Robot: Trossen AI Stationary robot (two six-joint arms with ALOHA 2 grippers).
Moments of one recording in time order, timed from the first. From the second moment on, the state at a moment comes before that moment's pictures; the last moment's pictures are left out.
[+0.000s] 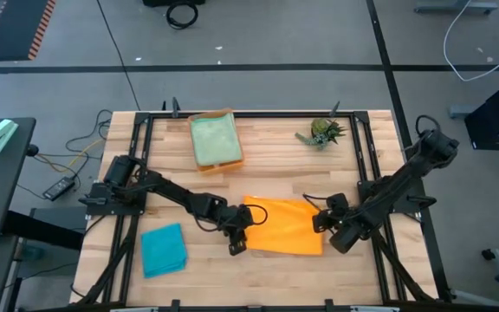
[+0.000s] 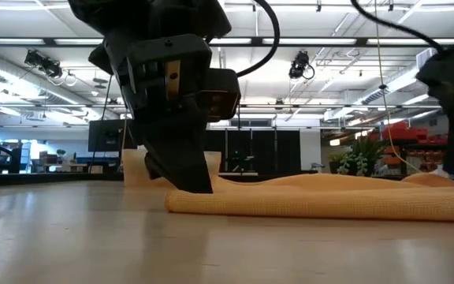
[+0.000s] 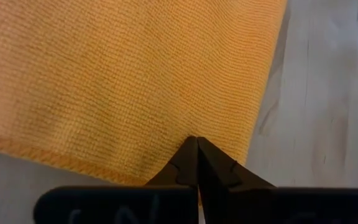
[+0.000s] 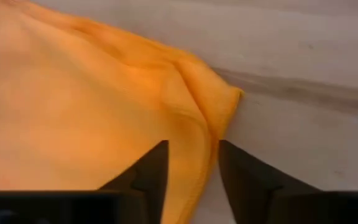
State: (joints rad) left arm -0.27 1.95 1.05 -0.07 0.16 -0.62; right arm 0.74 1.37 0.61 -0.68 0.50 2.09
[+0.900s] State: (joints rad) left arm -0.33 1.77 1.04 -0.50 0.08 -0.61; right arm 0.32 1.51 0.59 0.02 0.19 1.01
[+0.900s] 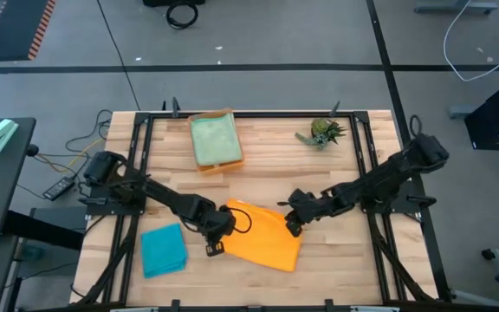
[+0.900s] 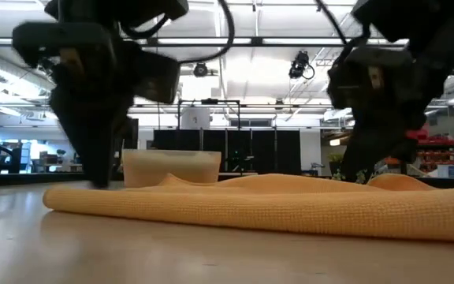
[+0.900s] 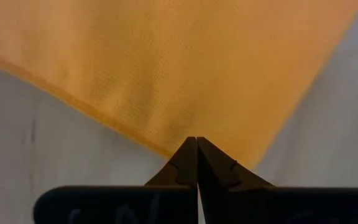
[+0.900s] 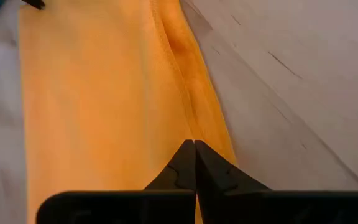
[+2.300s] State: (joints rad) left arm -0.32 1.84 1.04 -0.33 -0.14 -0.95; right arm 0.31 1.47 0.66 -0.03 0.01 1.17
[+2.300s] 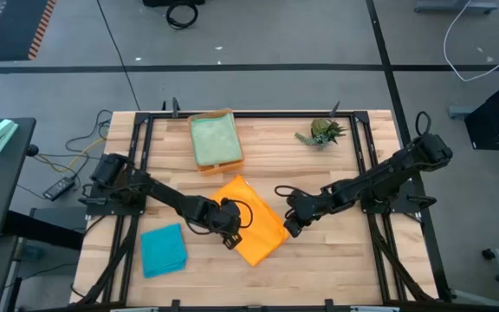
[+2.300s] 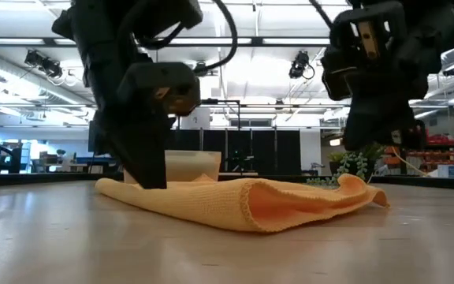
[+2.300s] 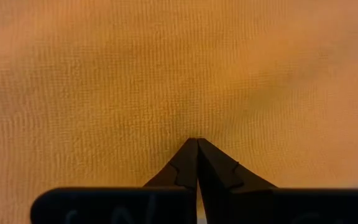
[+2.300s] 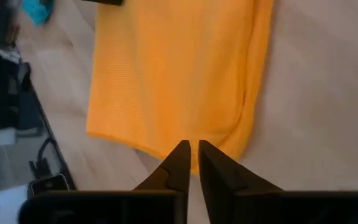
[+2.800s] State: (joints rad) left arm -0.31 1.85 1.04 -0.32 -0.13 -0.84; right arm 0.31 1.61 0.76 -0.08 -0.03 1.33
